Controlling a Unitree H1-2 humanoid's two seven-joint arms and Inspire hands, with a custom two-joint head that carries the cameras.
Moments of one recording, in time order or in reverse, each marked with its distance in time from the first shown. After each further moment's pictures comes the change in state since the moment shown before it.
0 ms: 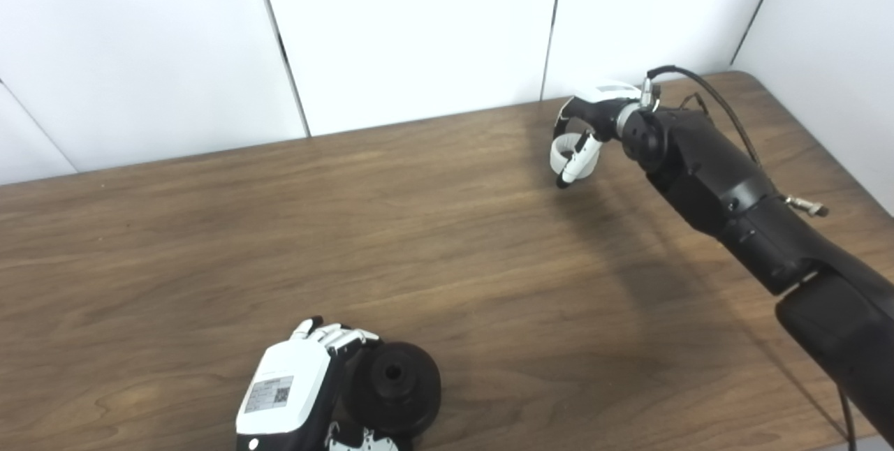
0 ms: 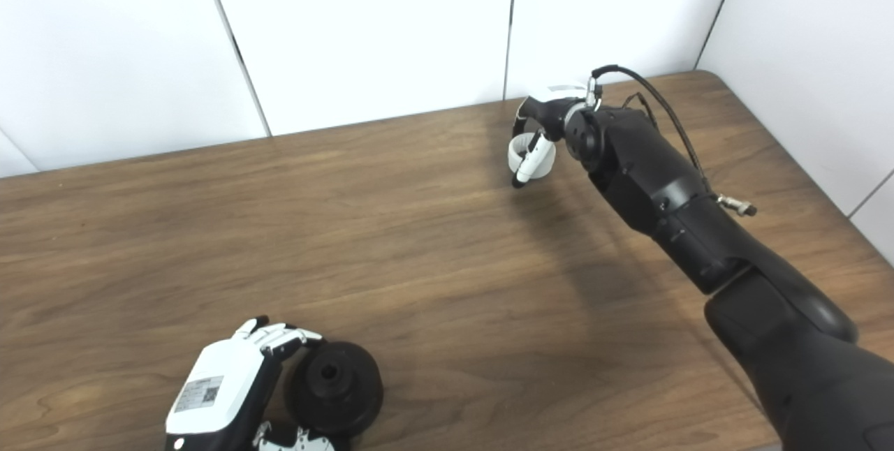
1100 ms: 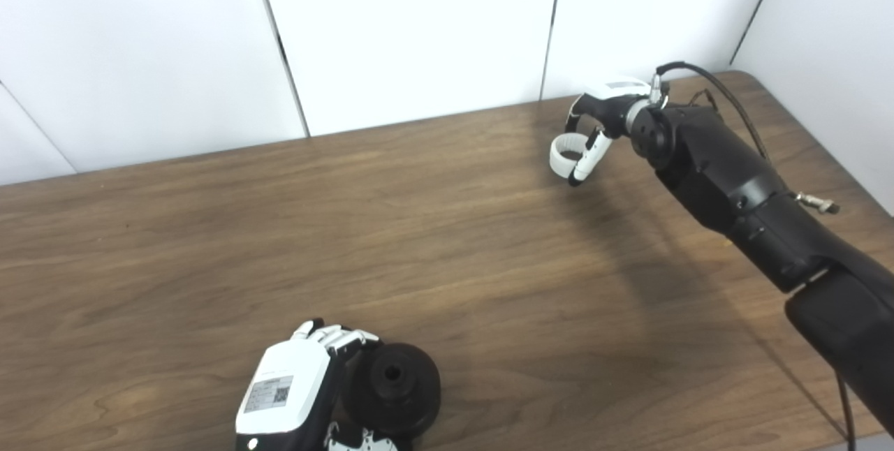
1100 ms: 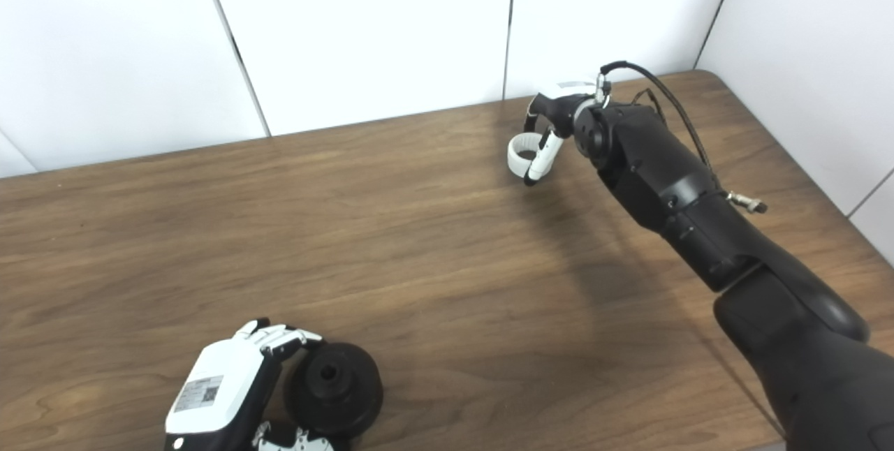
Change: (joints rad) left arm -0.001 -0.001 0.005 -0.003 -0.003 -0.001 -0.013; right arm 0.000 -0.022 0.004 0.000 -0.017 0.001 0.005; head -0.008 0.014
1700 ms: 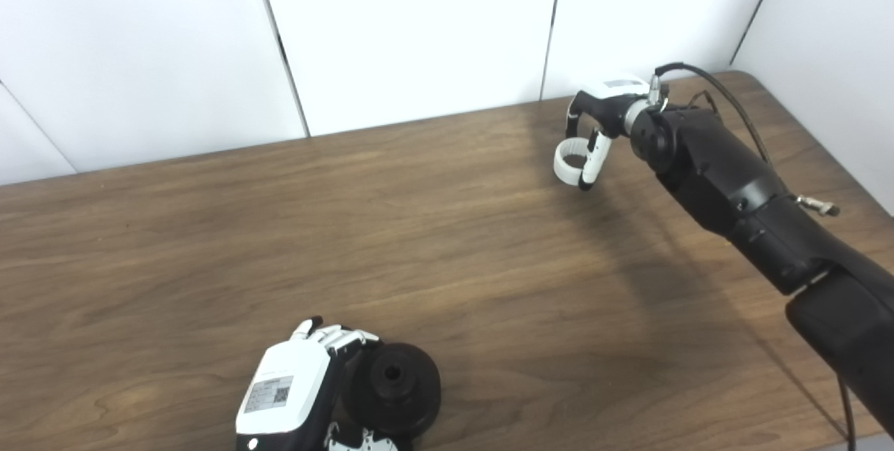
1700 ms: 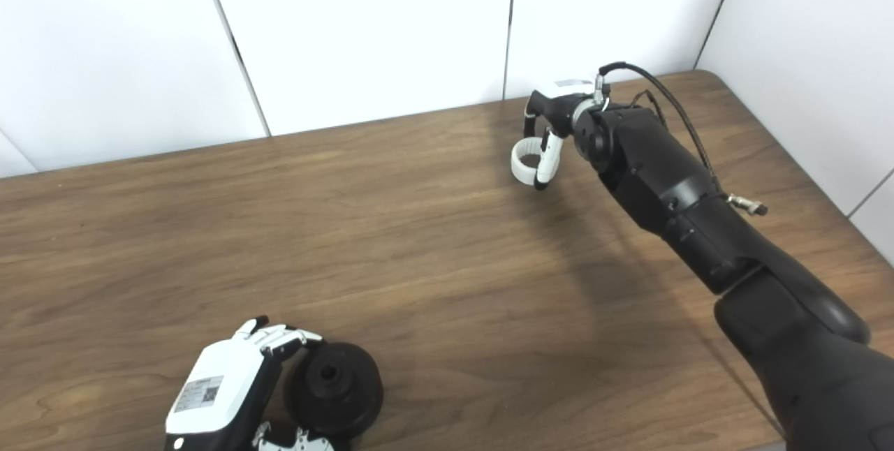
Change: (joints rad) left arm 0.001 -0.001 0.001 0.000 -0.001 0.000 -0.002; right arm 0.008 0.000 -0.002 0.001 0.003 -0.046 -0.048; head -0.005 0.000
